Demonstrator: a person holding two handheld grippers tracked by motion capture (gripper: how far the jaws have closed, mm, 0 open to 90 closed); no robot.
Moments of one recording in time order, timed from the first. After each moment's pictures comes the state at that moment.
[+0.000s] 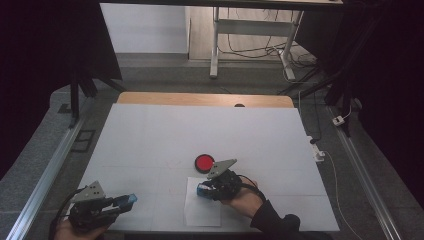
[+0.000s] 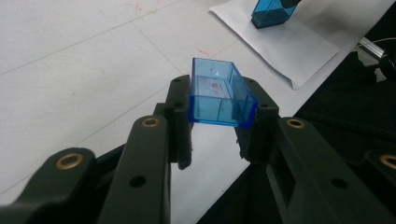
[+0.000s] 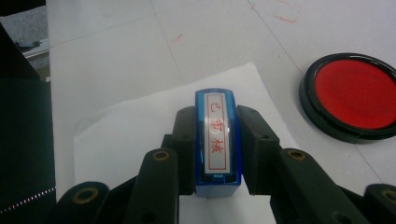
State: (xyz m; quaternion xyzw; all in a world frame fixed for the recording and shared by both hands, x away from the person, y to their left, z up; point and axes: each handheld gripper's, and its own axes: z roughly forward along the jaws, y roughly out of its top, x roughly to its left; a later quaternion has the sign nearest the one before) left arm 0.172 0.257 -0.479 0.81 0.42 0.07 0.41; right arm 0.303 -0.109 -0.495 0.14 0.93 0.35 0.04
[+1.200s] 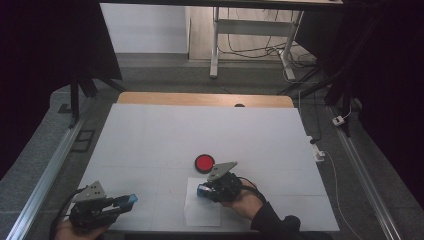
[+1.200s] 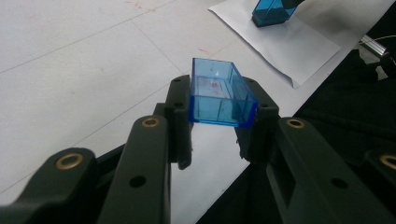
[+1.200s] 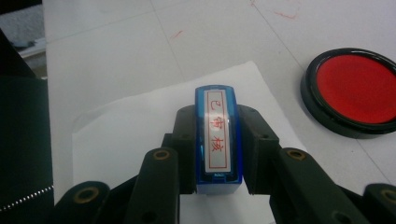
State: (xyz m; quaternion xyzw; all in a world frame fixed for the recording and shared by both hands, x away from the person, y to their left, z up) left arm 0.173 0.255 -0.479 0.81 0.42 0.07 0.40; right arm 0.299 -0.111 -0.499 0.14 0.92 0.35 0.04
